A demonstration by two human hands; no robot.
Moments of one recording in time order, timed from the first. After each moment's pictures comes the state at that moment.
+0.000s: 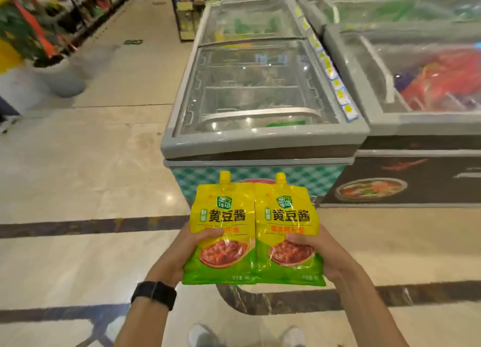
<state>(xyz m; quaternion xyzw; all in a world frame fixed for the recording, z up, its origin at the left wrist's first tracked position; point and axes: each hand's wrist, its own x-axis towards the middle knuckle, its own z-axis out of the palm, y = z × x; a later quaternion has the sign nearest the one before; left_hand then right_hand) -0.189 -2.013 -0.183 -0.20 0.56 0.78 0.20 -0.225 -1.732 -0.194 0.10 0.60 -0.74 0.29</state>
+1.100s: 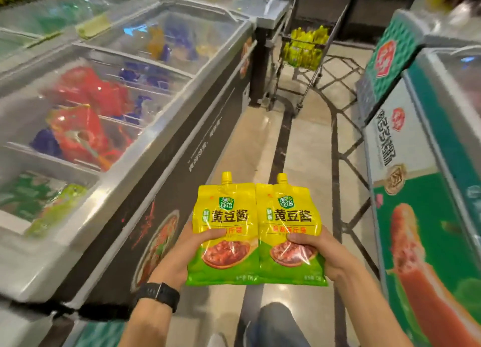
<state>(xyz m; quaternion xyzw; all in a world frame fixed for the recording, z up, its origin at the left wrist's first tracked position) -0.498 -1.294 -0.203 0.12 0.56 0.53 0.63 -0.237 -1.173 -0.185 0.43 0.42 -0.77 -0.20</state>
